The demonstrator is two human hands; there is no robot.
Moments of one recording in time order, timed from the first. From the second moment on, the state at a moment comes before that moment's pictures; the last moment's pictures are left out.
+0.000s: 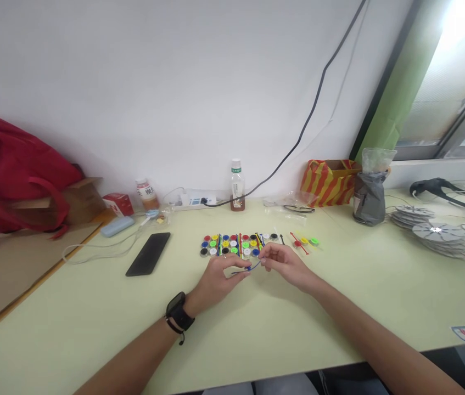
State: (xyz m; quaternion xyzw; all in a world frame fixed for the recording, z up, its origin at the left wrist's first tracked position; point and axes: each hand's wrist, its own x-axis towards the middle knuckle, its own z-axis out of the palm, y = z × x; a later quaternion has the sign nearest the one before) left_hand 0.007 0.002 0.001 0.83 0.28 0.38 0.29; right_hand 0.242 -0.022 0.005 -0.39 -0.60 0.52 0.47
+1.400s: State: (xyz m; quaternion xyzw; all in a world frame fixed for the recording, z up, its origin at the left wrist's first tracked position) left_hand 0.013 0.004 -0.004 0.67 0.32 0.43 0.53; right_hand 0.239 -0.027 0.004 -0.42 -0.71 0.40 0.40
